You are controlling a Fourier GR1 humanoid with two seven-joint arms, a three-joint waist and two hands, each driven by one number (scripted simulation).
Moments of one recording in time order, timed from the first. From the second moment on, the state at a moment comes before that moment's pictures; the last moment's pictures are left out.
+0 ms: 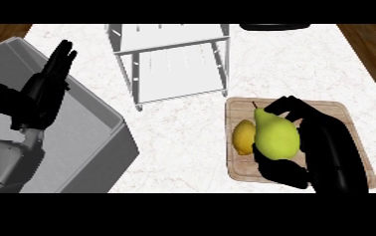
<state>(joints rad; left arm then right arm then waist) -0.29 0.58 -0.23 -1.49 0.46 0.27 0.06 -0.17 -0.24 0.38 -2.14 0.84 0.08 0.88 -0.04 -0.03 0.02</state>
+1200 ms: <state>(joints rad) -0.35 0.56 -0.27 -1.49 0.45 0.27 0.07 -0.85 -0.13 0.19 -1.94 0.84 0.28 1.03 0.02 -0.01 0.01</state>
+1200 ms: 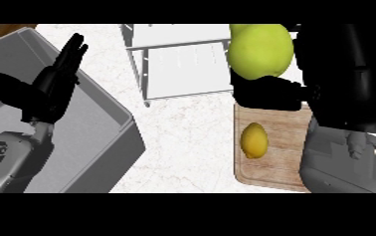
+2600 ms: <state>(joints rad) -0.43 0.53 -0.30 -1.49 0.45 0.25 0.09 -1.22 0.00 -0.03 -1.09 0.63 -0.26 0.73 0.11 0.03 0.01</state>
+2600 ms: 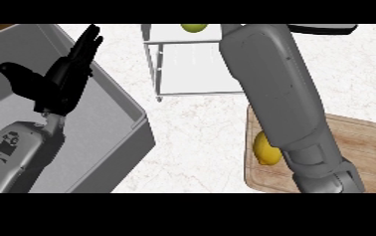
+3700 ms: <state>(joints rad) -0.33 0.57 -0.26 -1.50 0.46 0.28 0.07 -1.25 -0.08 -0.10 -0.93 0.54 -0.59 0.61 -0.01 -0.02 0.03</state>
